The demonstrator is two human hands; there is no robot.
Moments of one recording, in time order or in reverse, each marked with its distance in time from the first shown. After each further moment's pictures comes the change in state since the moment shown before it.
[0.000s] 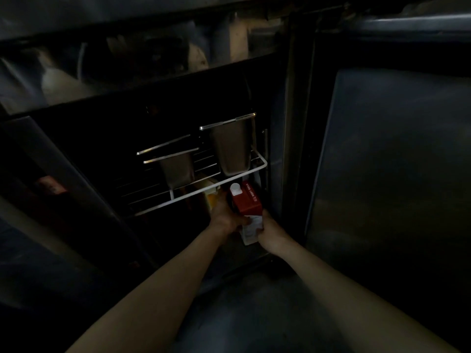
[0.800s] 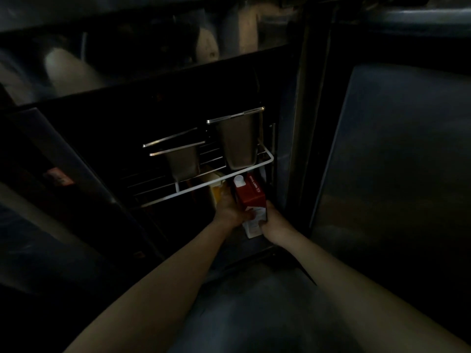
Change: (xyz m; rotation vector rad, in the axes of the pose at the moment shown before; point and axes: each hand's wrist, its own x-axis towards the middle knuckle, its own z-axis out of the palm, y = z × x) left_hand -0.003 0.000 0.000 0.051 -0.034 -0.003; right_hand 0.006 -0.005 -0.005 0.008 -0.025 0.001
